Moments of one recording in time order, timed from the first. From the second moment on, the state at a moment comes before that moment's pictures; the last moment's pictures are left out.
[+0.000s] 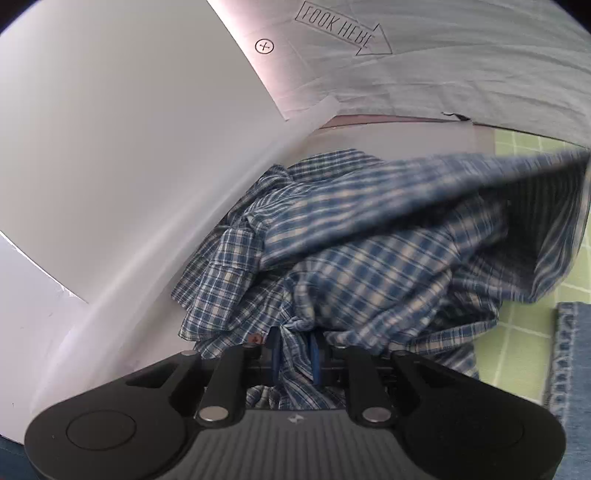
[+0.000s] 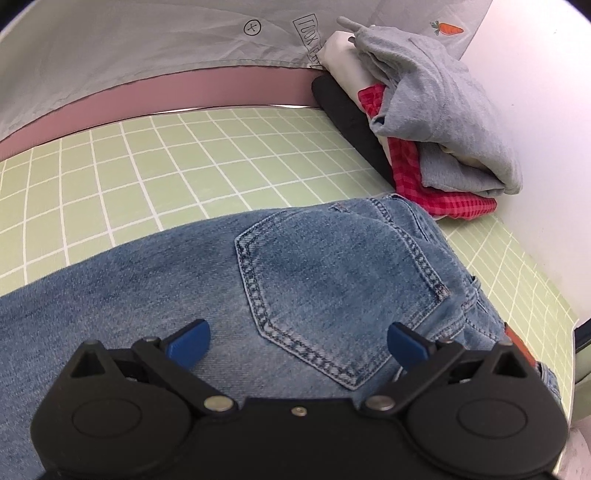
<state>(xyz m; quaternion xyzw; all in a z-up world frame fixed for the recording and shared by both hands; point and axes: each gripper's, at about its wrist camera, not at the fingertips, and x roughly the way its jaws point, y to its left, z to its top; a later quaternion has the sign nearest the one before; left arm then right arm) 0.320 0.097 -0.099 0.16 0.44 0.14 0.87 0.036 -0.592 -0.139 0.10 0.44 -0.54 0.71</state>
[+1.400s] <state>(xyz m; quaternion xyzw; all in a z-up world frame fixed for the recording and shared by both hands) 0.314 -0.047 -0.135 0.09 0.48 -0.02 0.87 0.005 -0.654 -0.150 0.23 0.34 -0.53 0.74</state>
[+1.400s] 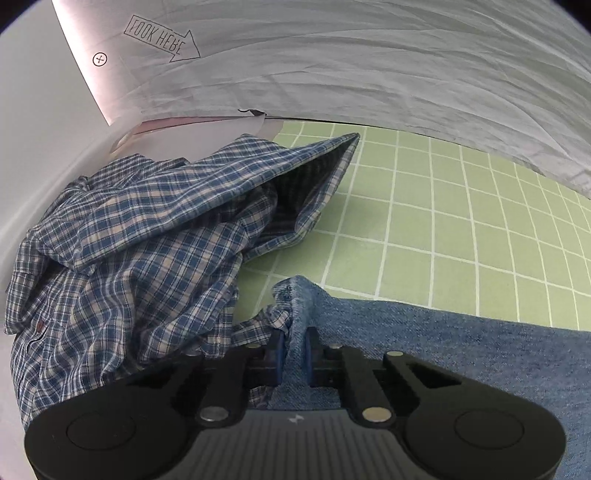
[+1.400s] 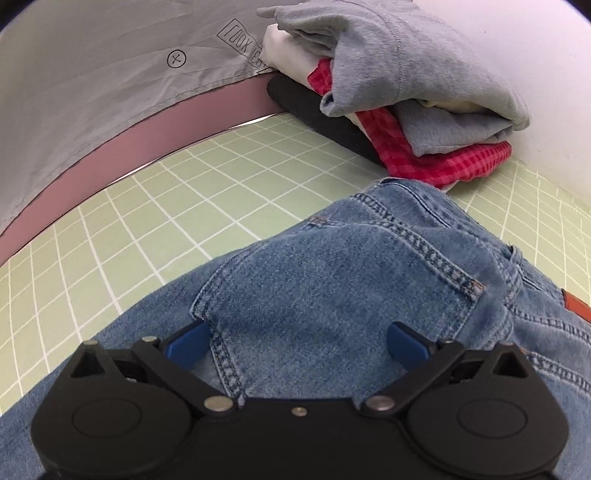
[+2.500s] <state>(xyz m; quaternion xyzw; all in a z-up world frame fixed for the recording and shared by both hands) 0.330 0.027 -0.137 0.11 0.46 0.08 0.88 0.028 -0.655 -0.151 0.08 0.42 -0.54 0.73</state>
